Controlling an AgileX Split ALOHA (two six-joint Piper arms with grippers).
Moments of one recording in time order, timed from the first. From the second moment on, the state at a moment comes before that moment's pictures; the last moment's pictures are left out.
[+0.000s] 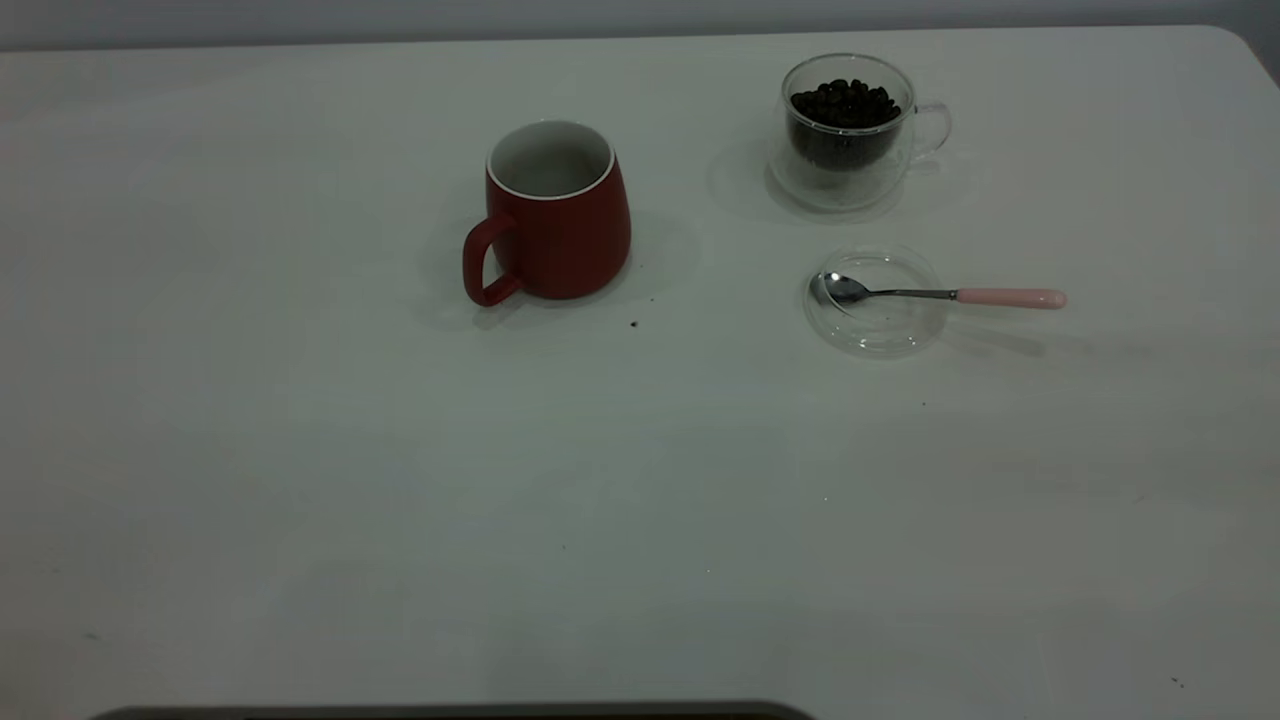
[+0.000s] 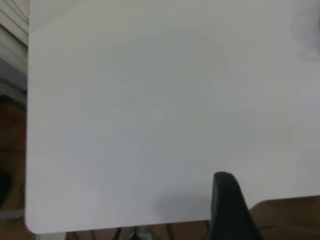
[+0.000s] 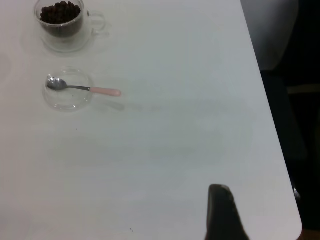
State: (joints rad) left arm -0.11 0.70 -1.01 0.13 1.17 0.04; right arm -0.10 0.03 -0.47 0.03 1.13 -0.06
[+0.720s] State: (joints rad) left arm -0.11 0.19 -0.73 -0.08 1.17 0.03; right arm -0.10 0.03 -0.47 0.03 1.13 -0.06
